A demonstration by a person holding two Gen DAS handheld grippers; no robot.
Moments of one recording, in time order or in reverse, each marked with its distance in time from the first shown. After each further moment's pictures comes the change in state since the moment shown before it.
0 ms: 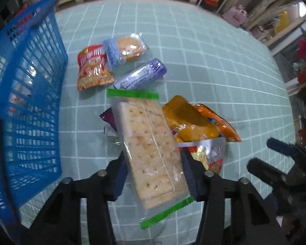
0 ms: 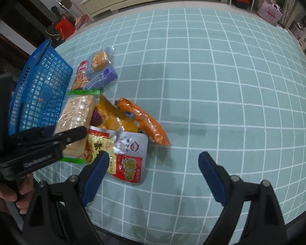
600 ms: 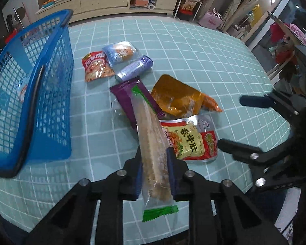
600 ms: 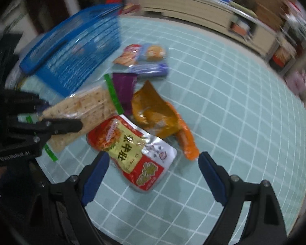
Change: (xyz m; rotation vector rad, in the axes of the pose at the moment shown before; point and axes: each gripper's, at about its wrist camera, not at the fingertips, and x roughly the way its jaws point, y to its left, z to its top) left arm -0.037 0.018 -0.061 0.139 -0.127 -0.054; right arm 0.006 0.075 -0.031 -0.510 -0.094 -0.065
